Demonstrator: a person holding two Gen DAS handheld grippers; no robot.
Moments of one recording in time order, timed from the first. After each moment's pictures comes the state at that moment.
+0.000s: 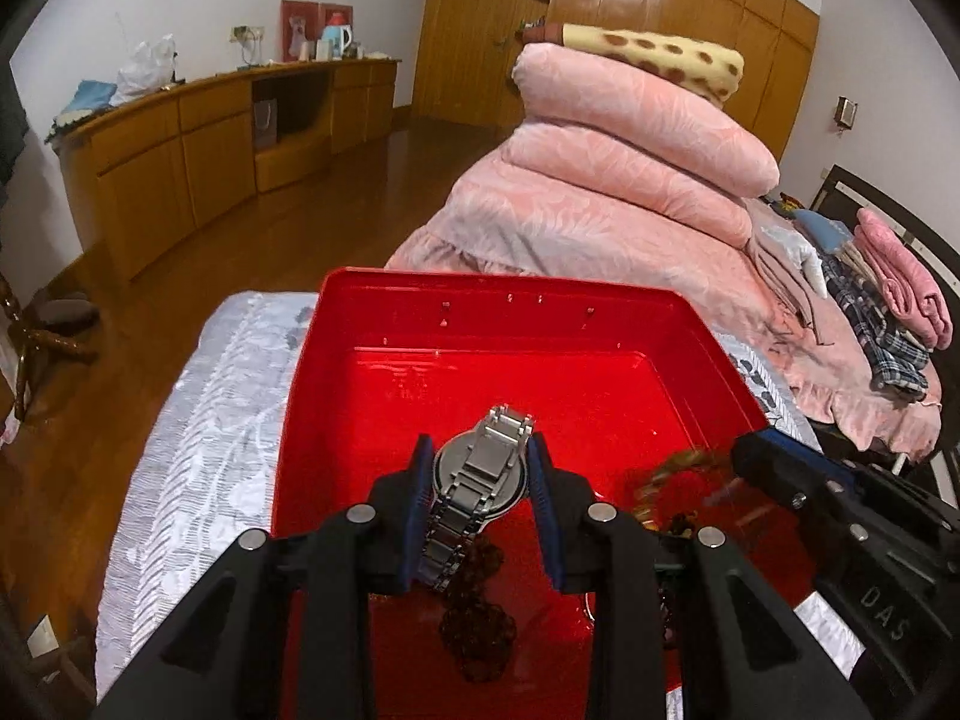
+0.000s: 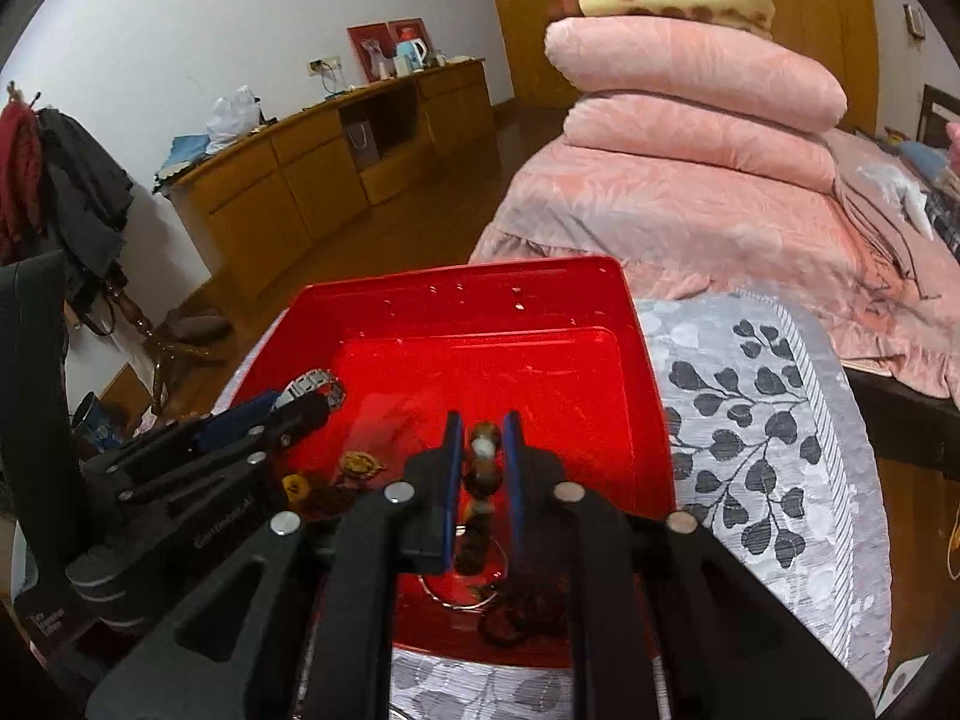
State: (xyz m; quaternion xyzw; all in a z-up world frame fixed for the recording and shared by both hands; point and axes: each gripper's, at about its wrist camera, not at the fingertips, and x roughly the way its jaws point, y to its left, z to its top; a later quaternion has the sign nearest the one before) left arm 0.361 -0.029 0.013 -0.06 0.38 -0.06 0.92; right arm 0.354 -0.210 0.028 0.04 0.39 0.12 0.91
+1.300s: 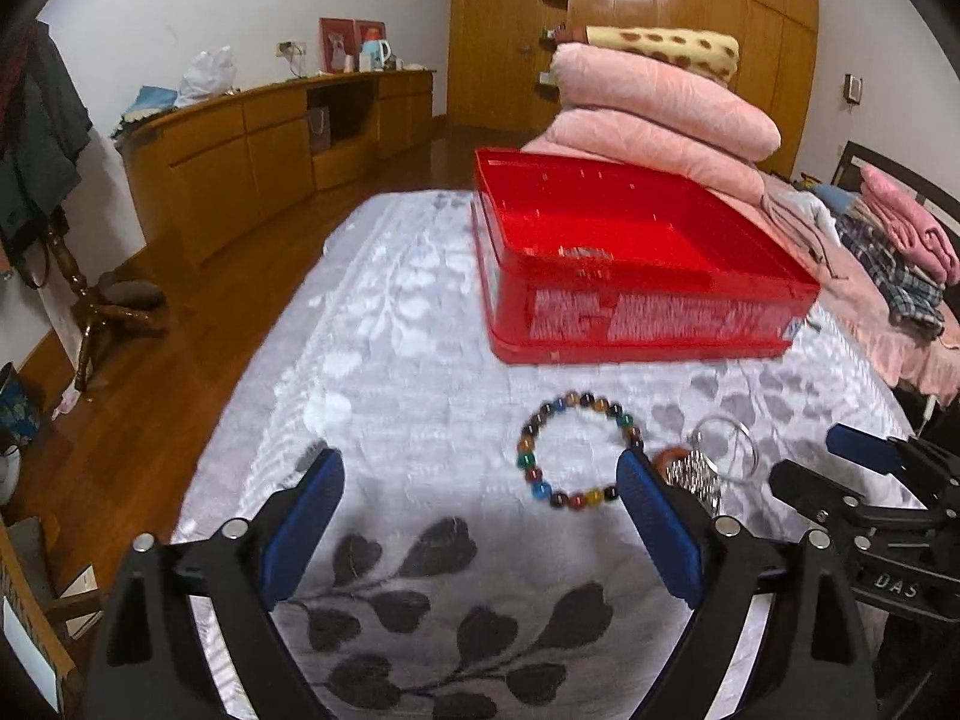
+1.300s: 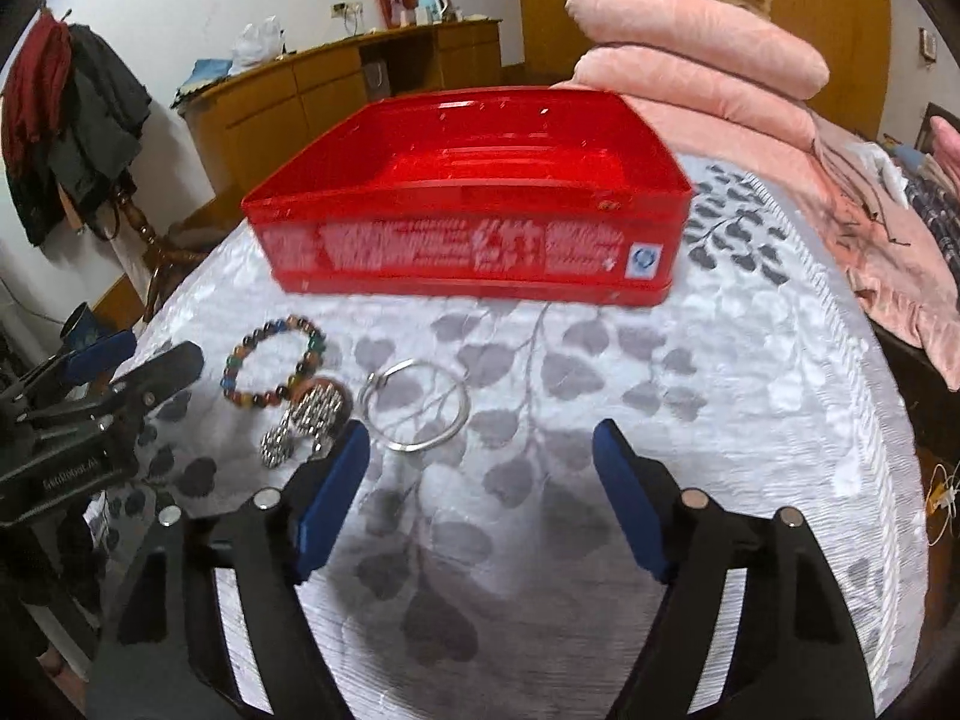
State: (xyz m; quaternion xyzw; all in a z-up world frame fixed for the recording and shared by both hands) left arm 0.180 0.031 -0.025 -0.02 0.38 -0.01 0.93; right arm 0.193 -0.189 -0.041 -0.01 0.43 0.13 0.89
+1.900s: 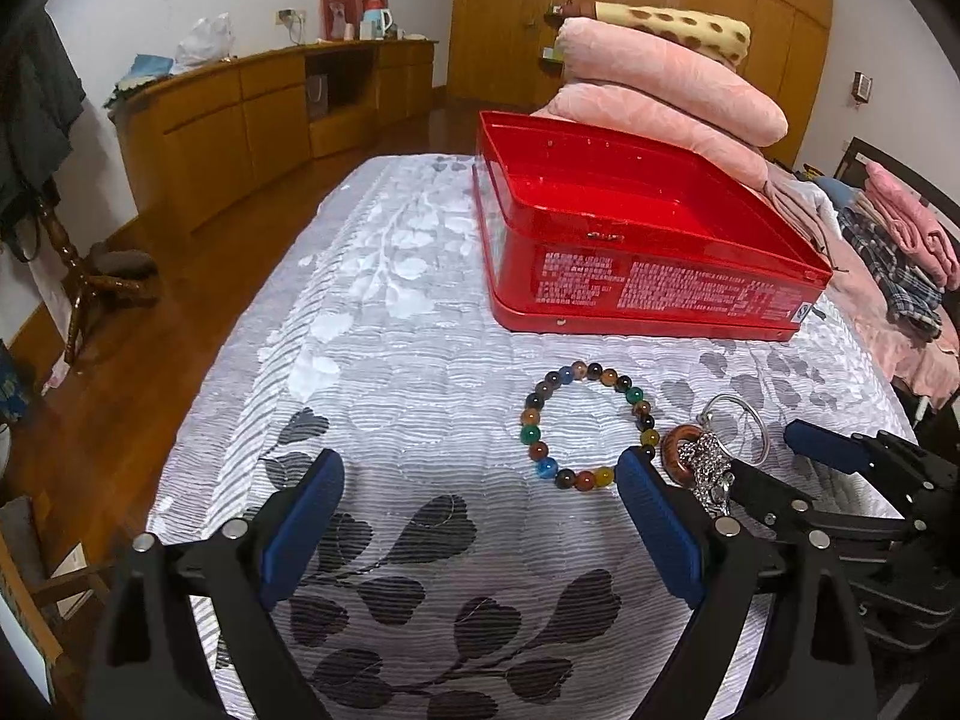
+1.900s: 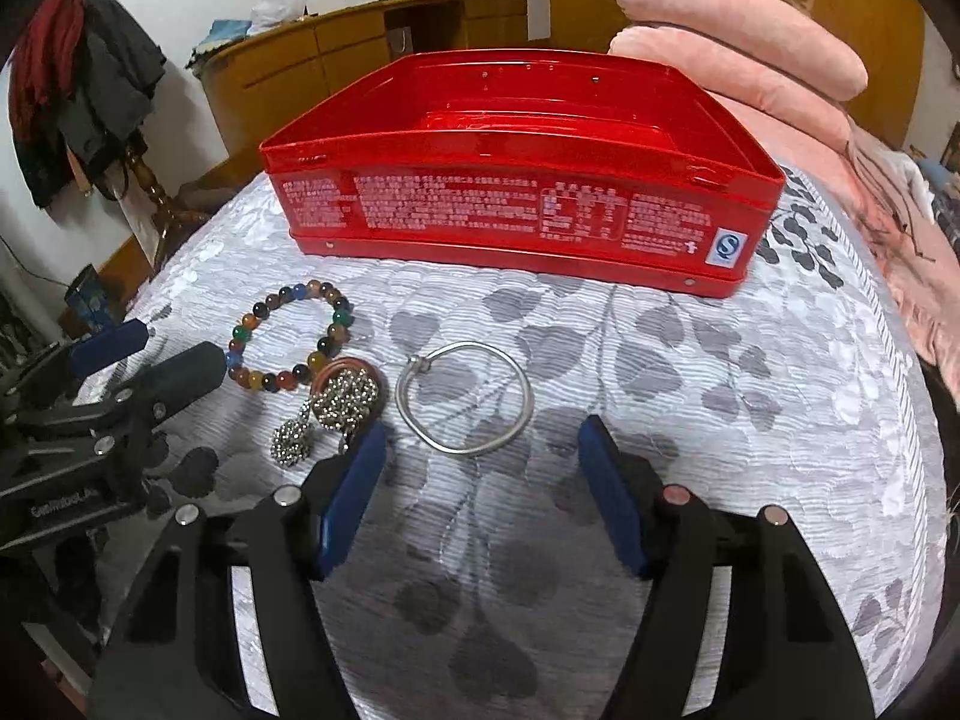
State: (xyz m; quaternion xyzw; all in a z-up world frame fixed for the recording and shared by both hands) left arm 0.188 0.035 -0.037 -0.04 0.41 -0.02 0.91; right arm 0.206 -0.158 -0.051 -0.05 0.45 0.14 0.88
